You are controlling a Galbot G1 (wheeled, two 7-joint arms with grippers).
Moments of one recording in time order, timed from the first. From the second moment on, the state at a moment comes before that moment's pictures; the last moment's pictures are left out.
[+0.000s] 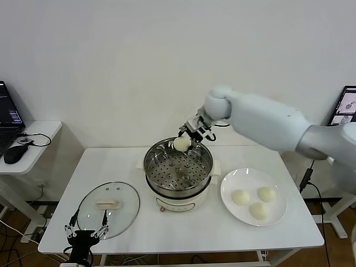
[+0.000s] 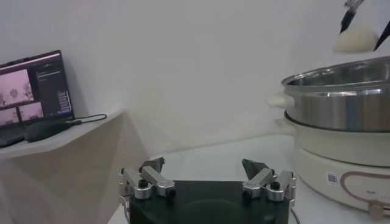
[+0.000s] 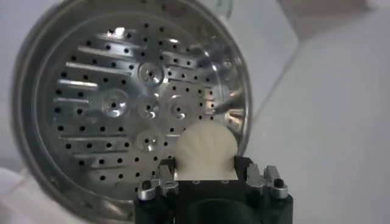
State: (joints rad) left arm 1.76 -1.33 -0.64 -2.07 -0.06 -0.03 -0.15; right arm 0.47 1.23 -1.18 1.04 -0.02 0.19 -0.93
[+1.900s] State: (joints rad) left arm 1.76 -1.30 -0.65 -2.09 -0.07 -0.03 -0.15; right arm 0.62 0.80 -1.23 1.45 0.18 -0.16 -1.01
